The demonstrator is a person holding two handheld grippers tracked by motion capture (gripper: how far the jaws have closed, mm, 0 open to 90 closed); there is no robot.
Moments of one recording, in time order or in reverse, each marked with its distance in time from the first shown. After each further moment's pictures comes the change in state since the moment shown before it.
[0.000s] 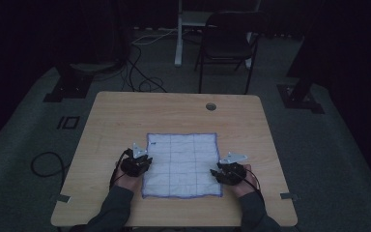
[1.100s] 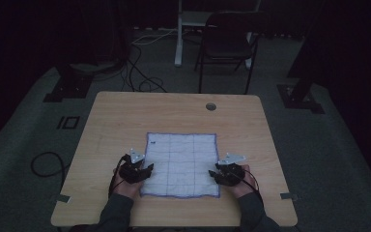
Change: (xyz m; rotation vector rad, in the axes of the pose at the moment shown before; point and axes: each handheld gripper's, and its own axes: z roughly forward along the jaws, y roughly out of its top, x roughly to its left) left arm -0.012 -0.013 -0.012 0.007 0.024 -0.070; right arm 0.005 0.001 0.001 0.000 0.010 -0.009
